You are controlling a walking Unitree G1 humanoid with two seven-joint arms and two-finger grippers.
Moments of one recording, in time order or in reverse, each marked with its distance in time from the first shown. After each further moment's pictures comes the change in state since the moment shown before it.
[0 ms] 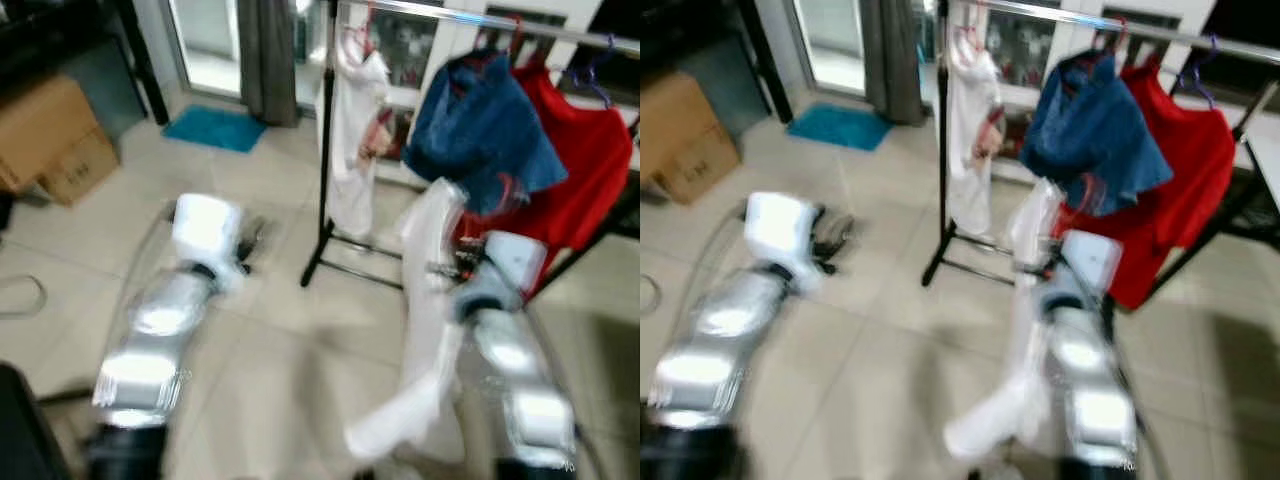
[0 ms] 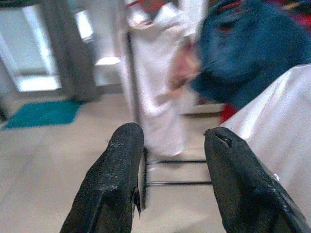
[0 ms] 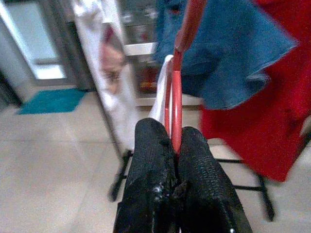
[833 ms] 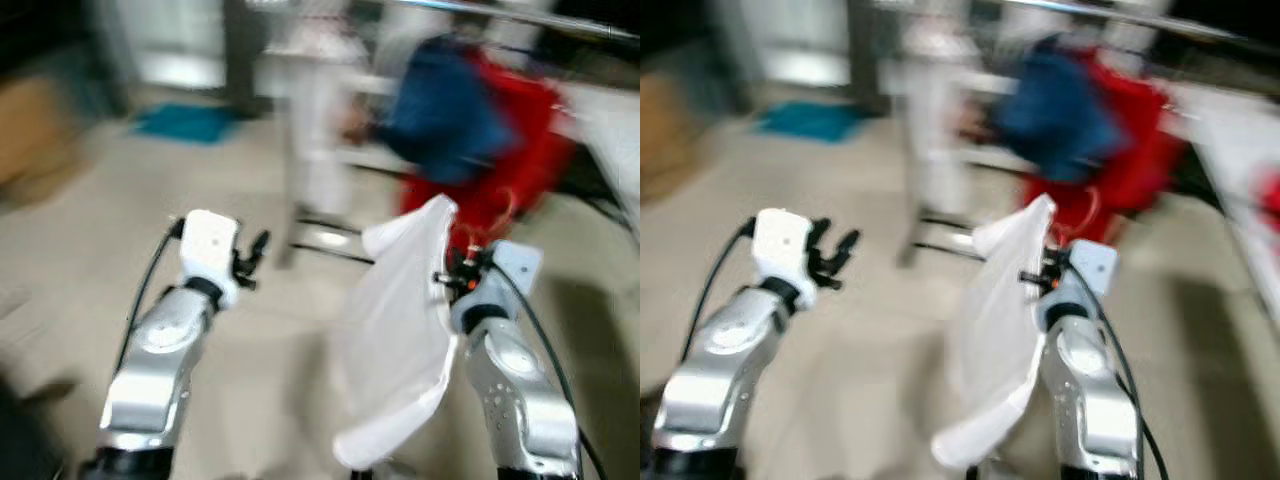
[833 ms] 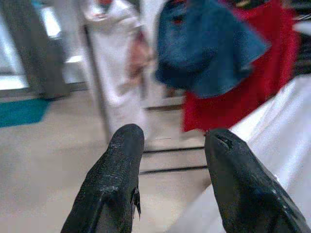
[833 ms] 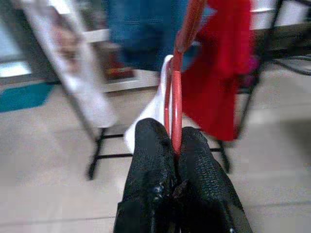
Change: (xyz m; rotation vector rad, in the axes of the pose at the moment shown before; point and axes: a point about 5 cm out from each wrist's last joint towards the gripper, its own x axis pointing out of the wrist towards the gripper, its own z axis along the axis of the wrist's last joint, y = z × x) left arm -0.009 -0.003 -0.003 -0.010 -0.003 0.035; right arm -0.006 -0.005 -0.005 0.043 0.057 -0.012
